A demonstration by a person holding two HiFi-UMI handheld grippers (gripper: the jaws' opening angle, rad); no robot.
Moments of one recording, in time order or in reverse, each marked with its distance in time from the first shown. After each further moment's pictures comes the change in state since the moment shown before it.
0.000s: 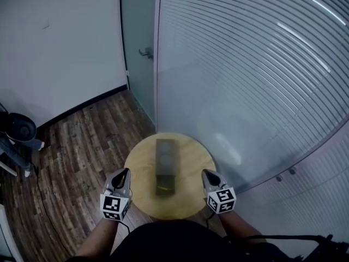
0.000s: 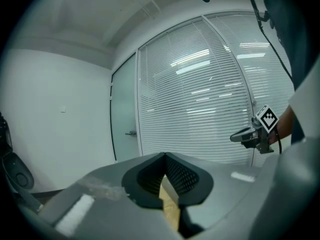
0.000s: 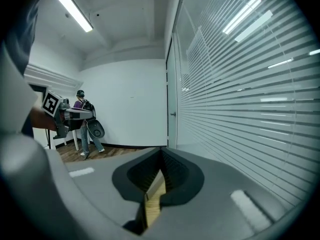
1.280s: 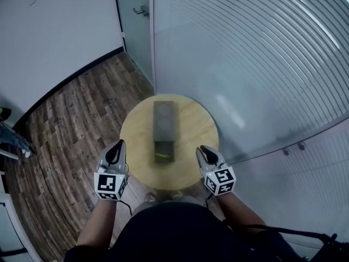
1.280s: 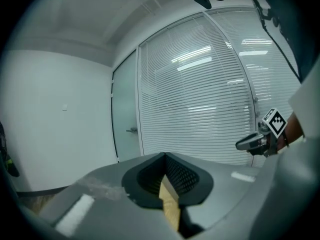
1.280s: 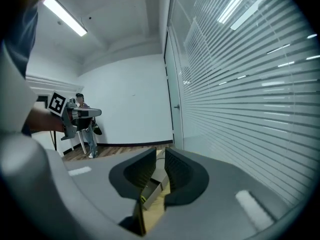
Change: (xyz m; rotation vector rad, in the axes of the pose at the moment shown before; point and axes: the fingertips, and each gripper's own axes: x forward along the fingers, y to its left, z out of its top) left arm 0.004 -0.007 -0.015 -0.004 0.028 0.014; right arm -0.004 0.028 -0.046 0.085 0.054 0.057
